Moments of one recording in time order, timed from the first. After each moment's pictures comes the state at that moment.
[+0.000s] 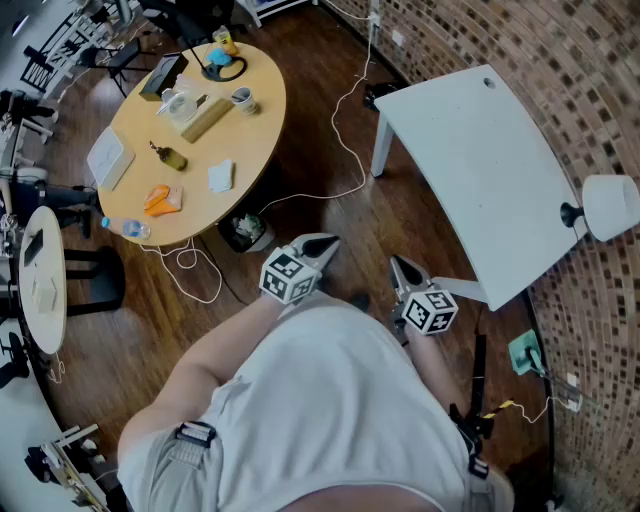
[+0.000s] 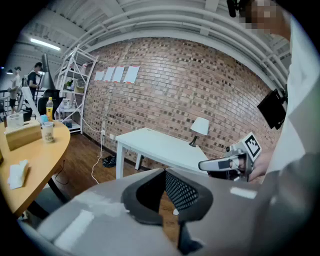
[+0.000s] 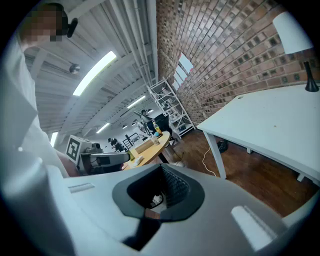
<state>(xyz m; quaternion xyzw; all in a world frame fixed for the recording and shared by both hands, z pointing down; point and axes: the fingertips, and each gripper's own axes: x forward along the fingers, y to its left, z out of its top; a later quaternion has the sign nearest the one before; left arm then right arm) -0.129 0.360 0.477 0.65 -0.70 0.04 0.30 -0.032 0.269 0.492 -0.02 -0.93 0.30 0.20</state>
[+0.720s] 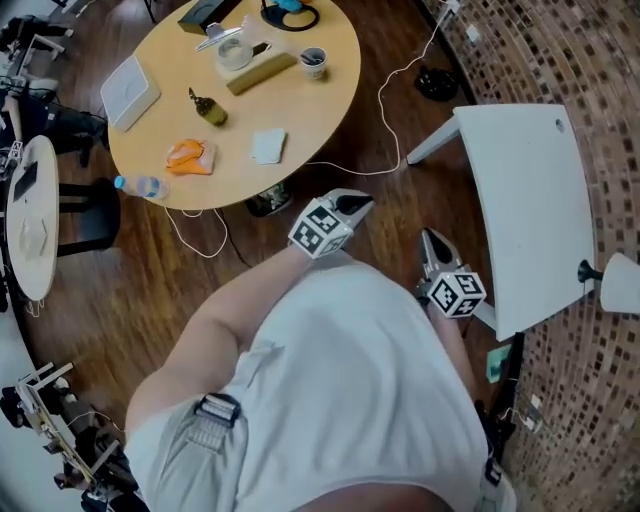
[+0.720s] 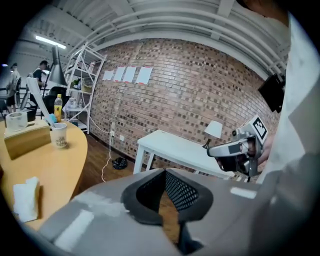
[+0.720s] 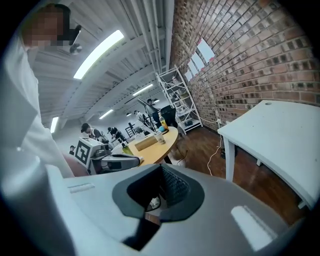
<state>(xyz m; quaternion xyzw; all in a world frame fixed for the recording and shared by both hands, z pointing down) -0.302 0.359 0.500 0.66 -0.69 0.03 0.29 -0.205 0.276 0.469 -0.02 -0.94 0.23 0.24</state>
